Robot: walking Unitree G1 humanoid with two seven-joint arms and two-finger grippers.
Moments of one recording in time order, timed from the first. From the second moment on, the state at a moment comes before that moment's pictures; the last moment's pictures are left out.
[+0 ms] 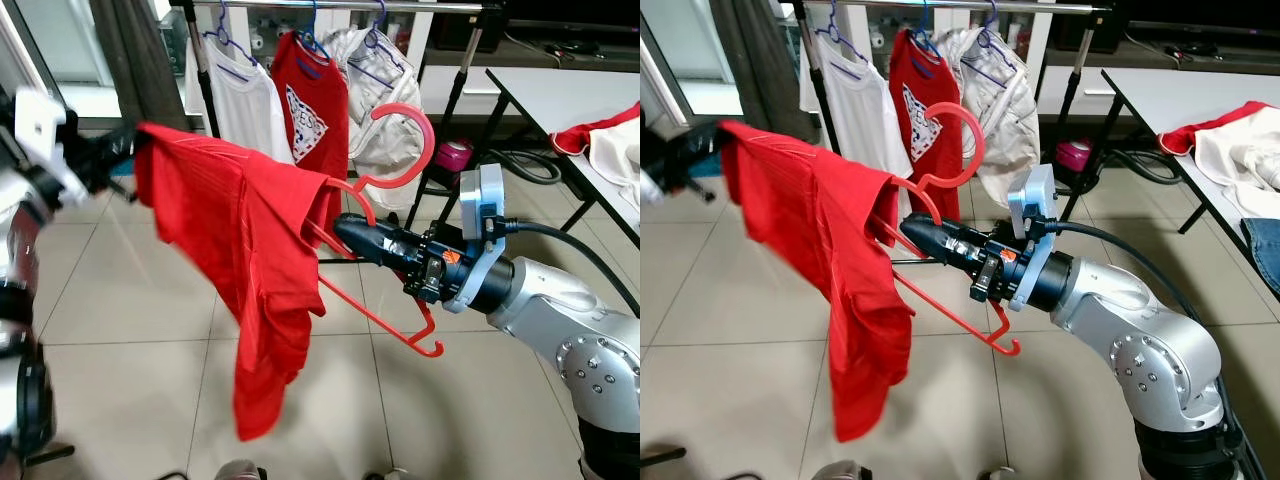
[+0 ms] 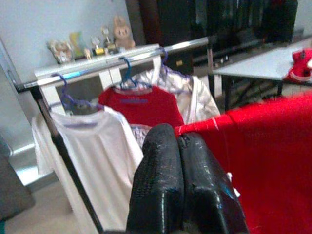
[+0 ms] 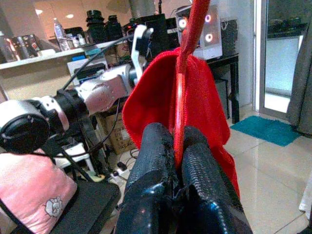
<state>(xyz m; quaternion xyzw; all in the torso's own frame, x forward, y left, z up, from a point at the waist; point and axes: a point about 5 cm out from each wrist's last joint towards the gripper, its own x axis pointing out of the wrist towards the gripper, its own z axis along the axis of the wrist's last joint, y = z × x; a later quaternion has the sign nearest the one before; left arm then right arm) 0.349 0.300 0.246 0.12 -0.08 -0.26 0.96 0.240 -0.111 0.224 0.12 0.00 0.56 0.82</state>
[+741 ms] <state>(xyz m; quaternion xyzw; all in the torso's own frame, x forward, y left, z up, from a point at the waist) 0.345 0.334 0.226 0.17 0.03 -0.17 0.97 0.239 -0.111 0.217 0.11 0.02 0.55 0.82</state>
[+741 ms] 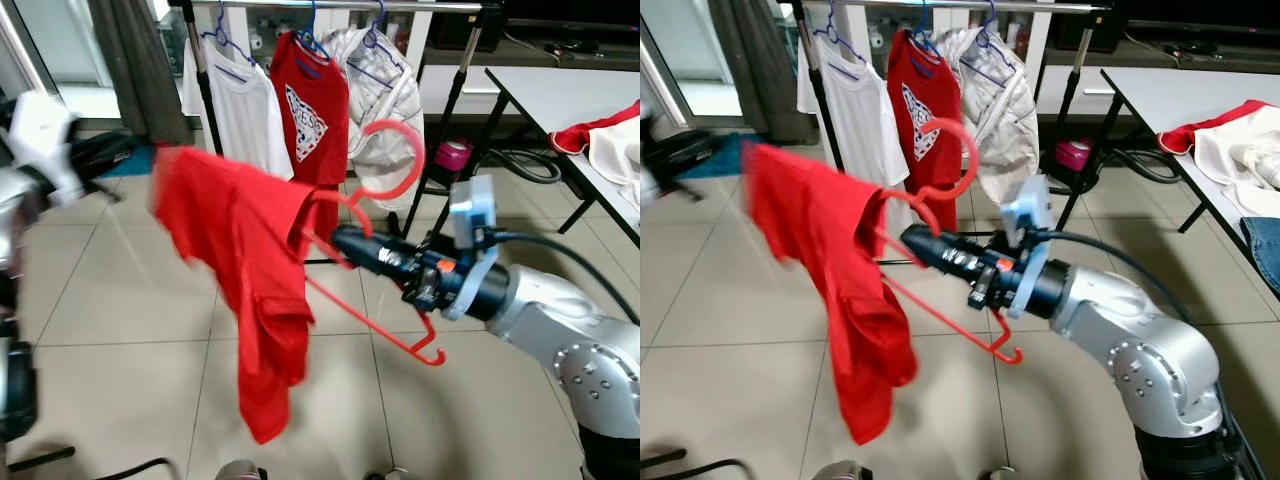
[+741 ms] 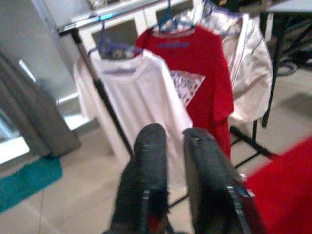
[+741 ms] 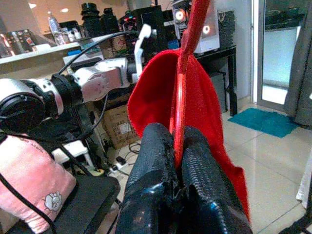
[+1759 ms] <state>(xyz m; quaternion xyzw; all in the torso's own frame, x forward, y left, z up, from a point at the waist) 0.341 0.198 0.277 0.10 0.04 -0.68 0.72 0.247 -0.109 0.211 0.05 0.04 0.58 0.81</state>
